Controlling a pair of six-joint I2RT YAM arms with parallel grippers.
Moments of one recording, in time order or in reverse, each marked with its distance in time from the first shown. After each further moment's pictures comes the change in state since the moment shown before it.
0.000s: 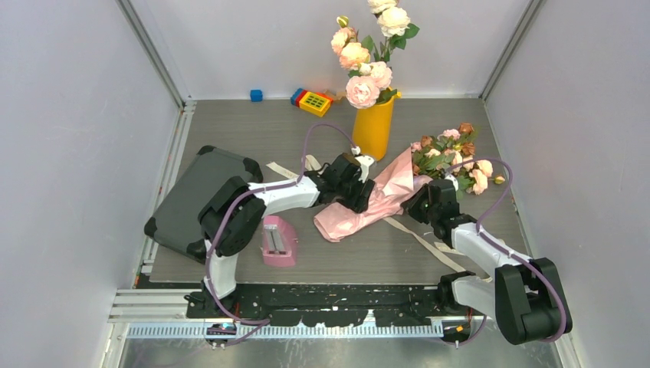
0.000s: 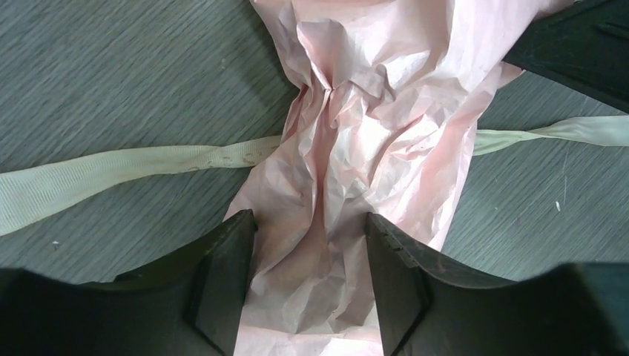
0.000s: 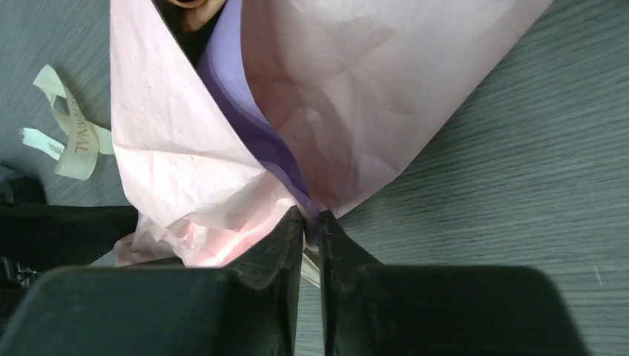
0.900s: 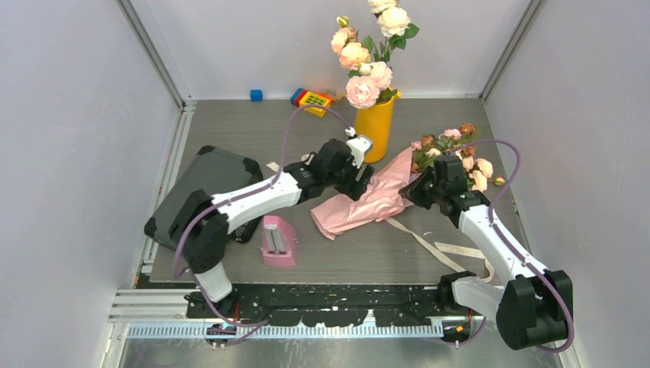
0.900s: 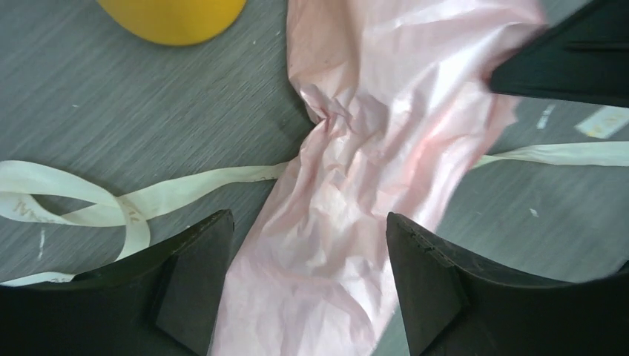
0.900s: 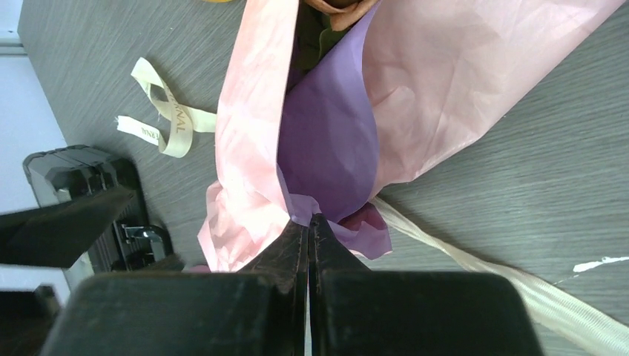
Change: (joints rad) left arm -0.001 -0.168 0.029 -0.064 -0.128 0.128; right arm -0.004 -0.033 0.298 -0.377 -0.113 0.079
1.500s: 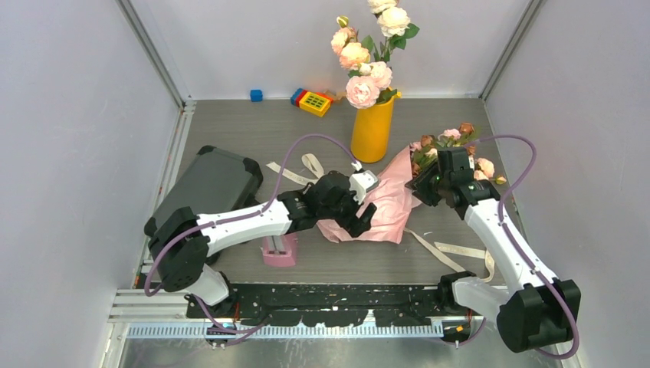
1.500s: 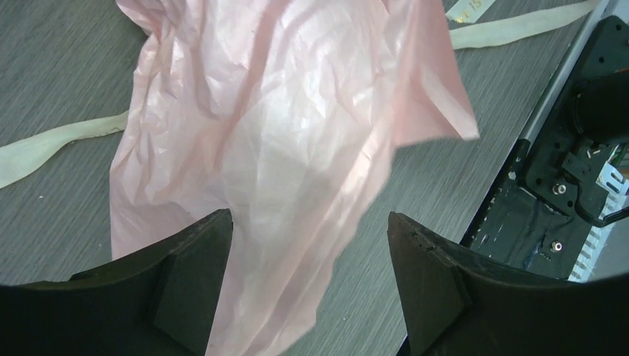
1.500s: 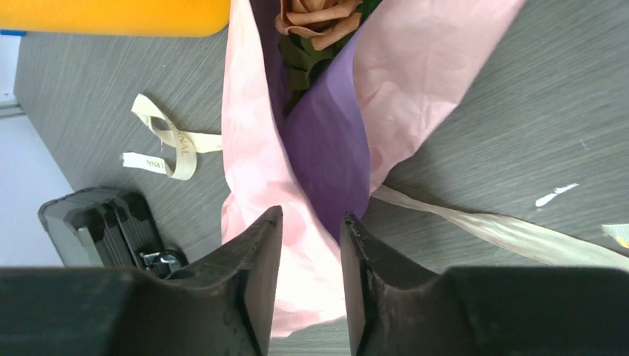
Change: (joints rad) left arm -0.149 -0.222 -0.263 0.085 0.119 -0.015; right arm 0.000 -0.006 0.185 -0.270 0.112 0.115
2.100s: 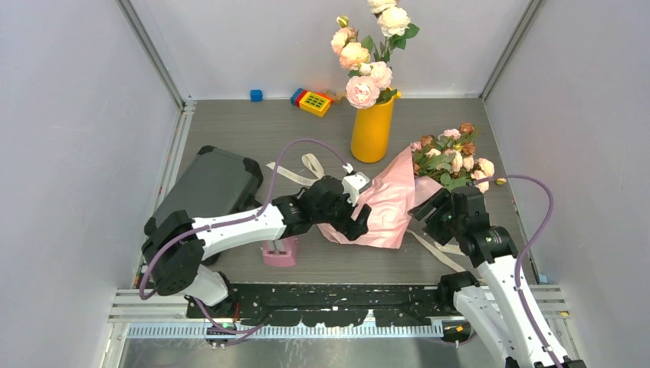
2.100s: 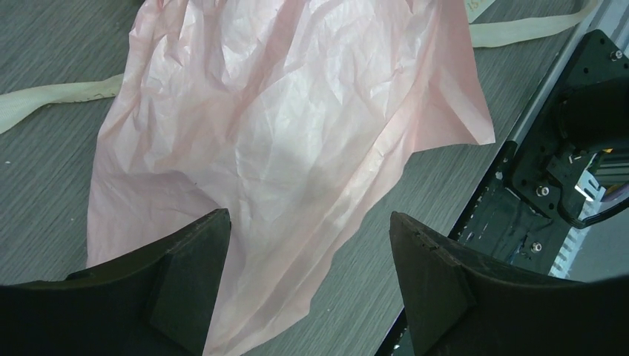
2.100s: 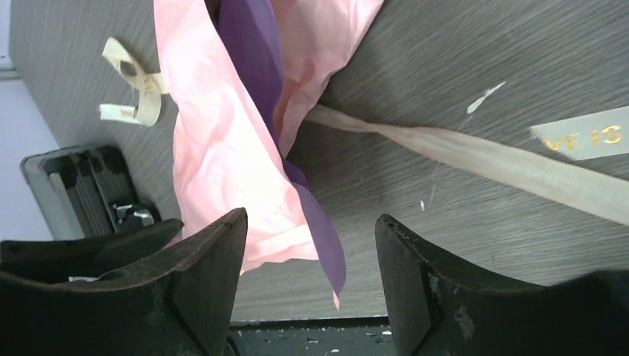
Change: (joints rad) left arm 0.003 -0.039 -0.087 0.057 -0.001 -0.094; right arm 0.000 -0.420 -0.200 -0.205 -0.009 -0.013
